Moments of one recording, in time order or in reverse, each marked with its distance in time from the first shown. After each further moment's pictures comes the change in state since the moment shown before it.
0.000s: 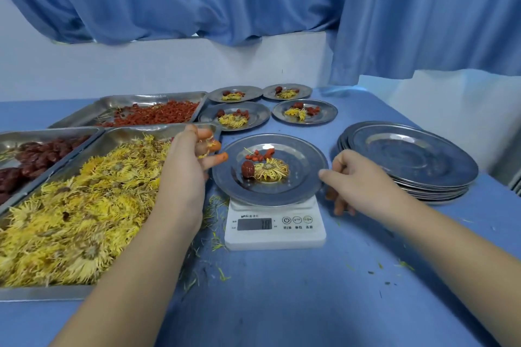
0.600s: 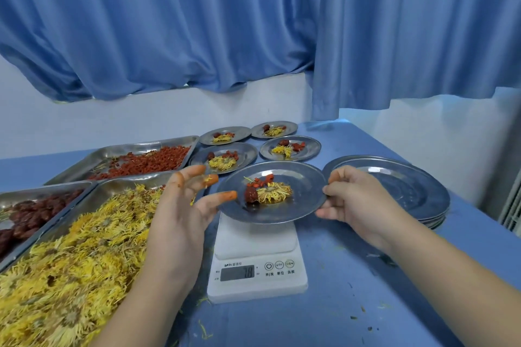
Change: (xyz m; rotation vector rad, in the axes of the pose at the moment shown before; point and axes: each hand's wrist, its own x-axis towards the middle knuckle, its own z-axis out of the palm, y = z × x) left_hand -0.029 0.016 0.014 -0.245 -0.279 0.156; right_hand 0.011 -0.009 -0.033 0.722 0.007 0.076
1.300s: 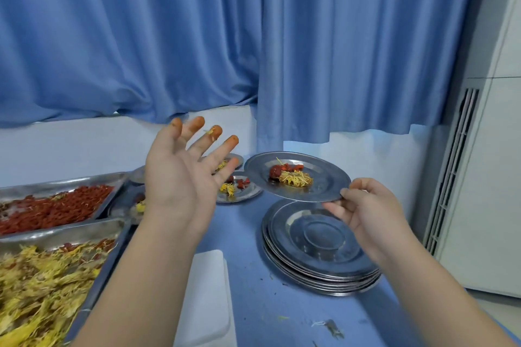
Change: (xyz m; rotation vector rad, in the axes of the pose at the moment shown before) left_hand 0.094 0.015 0.129 -0.459 -0.130 -0.197; right_hand 0.030 -0.037 -0.090 0.313 0.375 -0.257
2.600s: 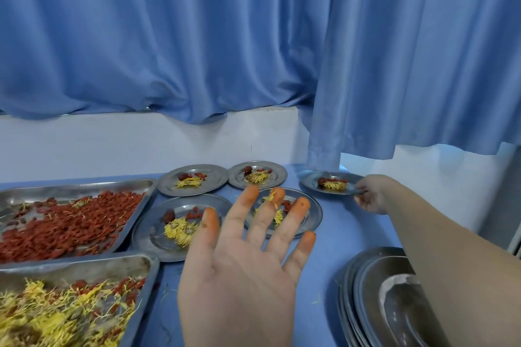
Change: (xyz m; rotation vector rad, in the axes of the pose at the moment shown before) left_hand 0.041 -0.022 -0.052 -0.375 0.056 -0.257; right_hand 0.271 0.093 0.065 -0.542 0.144 0.531
